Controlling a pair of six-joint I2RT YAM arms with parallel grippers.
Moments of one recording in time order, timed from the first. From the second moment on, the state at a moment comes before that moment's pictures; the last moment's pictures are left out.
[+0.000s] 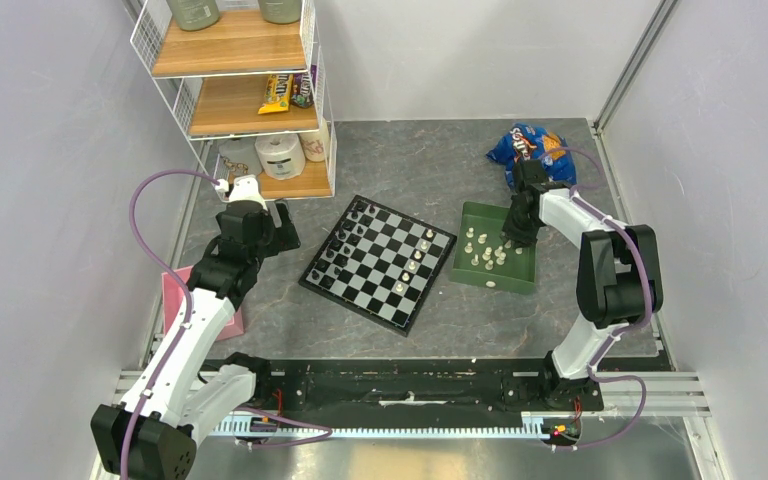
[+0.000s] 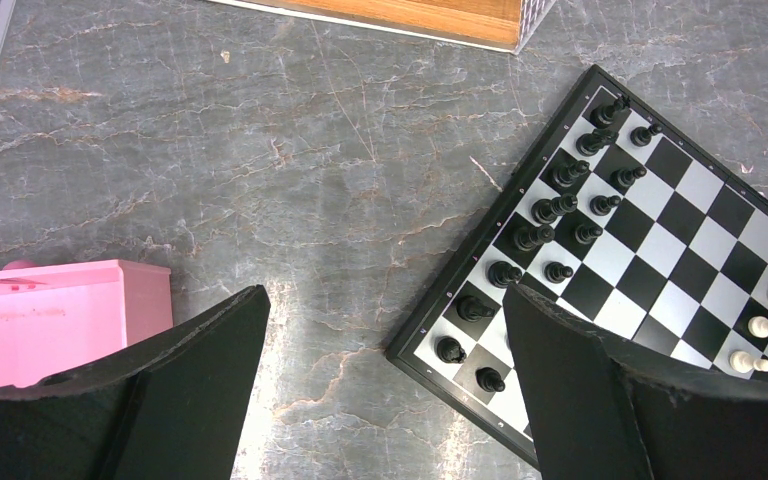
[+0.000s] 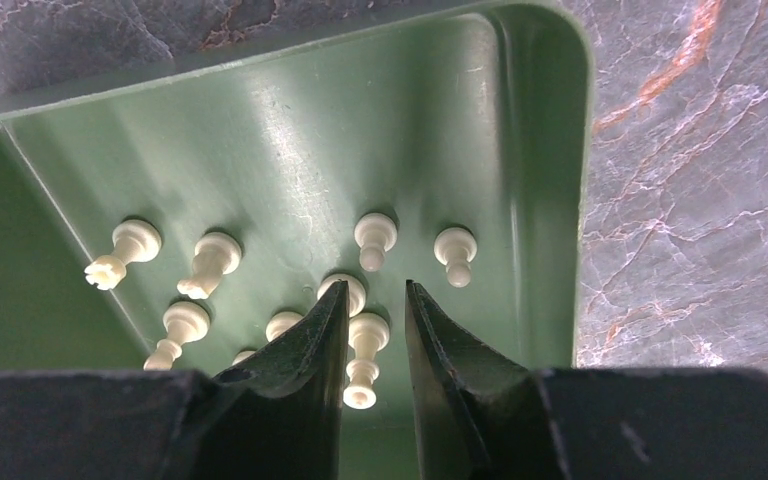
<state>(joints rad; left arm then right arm) -0.24 0.90 0.79 -0.47 -0.28 -0.32 0.12 1.74 1.15 -0.64 0.12 0.51</state>
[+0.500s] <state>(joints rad) -0.24 0.90 0.79 -0.47 -0.28 -0.32 0.12 1.77 1.15 -0.62 0.13 0.51</state>
